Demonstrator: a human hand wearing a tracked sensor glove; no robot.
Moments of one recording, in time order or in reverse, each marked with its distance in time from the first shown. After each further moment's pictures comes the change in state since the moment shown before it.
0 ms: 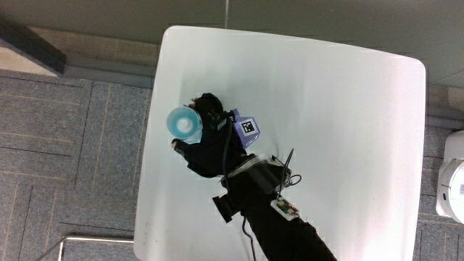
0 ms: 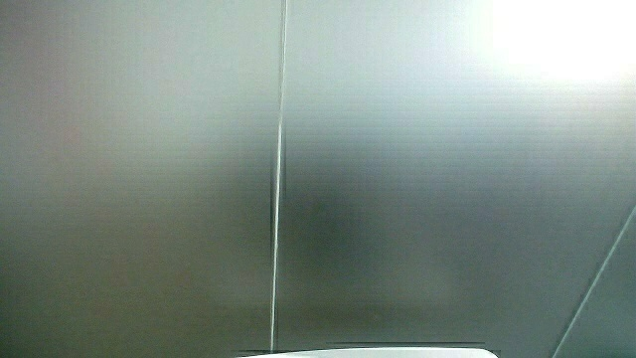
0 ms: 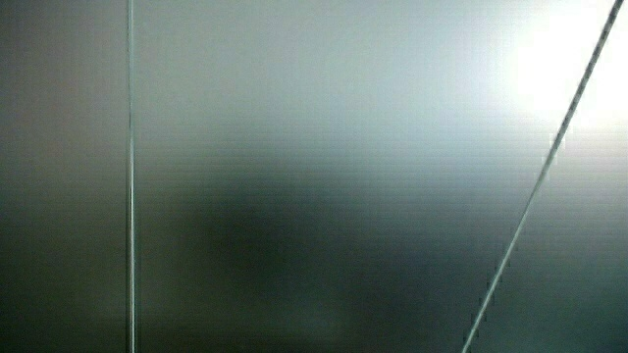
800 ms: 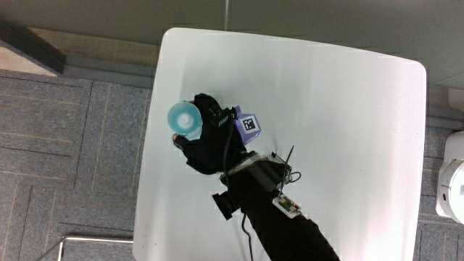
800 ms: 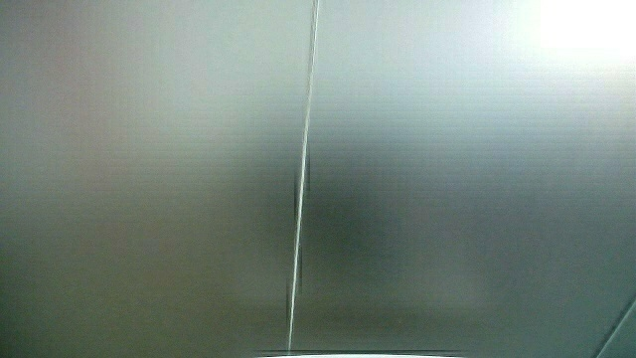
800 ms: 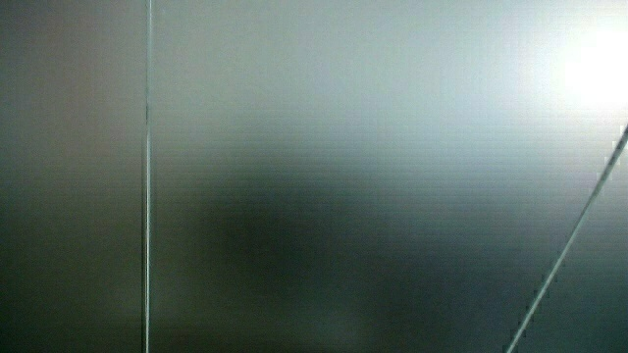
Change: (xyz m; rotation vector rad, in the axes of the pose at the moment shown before) arm -0.011 0.003 0.002 0.034 0.009 0.064
